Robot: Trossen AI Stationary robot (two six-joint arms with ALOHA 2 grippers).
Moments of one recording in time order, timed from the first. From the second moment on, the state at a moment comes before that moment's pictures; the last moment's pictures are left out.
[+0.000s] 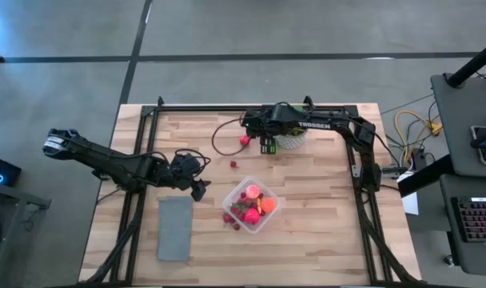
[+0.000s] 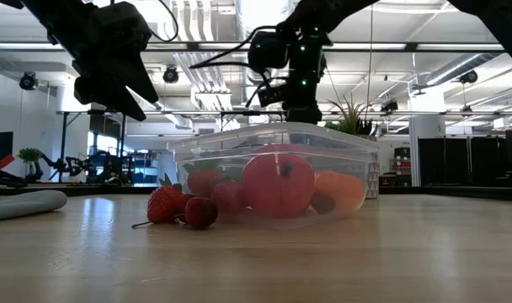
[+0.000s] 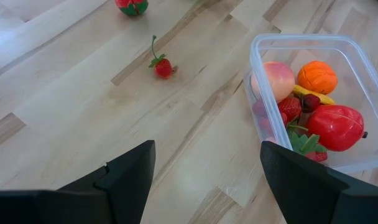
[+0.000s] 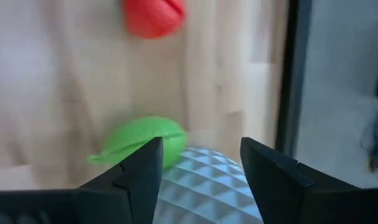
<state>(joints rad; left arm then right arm) -0.24 1.06 0.71 -0.51 -0.43 -0.83 -0.31 2.01 1.70 -1.02 0.35 -0.34</state>
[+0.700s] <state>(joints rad) -0.24 1.06 0.72 -0.50 -0.42 -0.83 -0.25 2.01 1.66 -1.01 0.46 -0.60</state>
